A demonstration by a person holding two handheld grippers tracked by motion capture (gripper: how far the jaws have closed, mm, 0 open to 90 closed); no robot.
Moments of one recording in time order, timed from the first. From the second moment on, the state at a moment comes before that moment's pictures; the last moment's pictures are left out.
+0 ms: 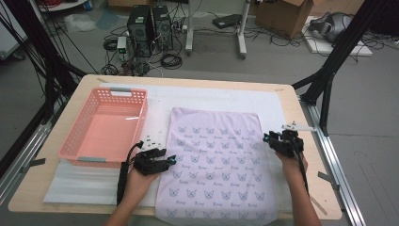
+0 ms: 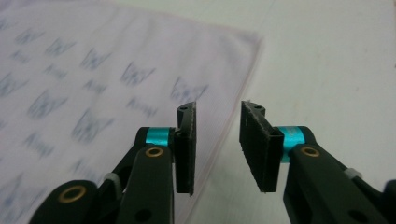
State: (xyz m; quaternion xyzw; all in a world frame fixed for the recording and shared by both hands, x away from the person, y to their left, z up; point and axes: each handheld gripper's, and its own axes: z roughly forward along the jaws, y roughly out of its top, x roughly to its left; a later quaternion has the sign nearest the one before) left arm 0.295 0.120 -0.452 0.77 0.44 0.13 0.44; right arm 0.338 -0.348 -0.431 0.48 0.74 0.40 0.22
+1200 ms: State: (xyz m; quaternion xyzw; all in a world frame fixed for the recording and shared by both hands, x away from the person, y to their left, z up) left arm 0.219 0.136 -0.455 0.76 0.46 0.09 0.45; right arm 0.208 -0.353 -0.447 0.46 0.79 0.38 0.15
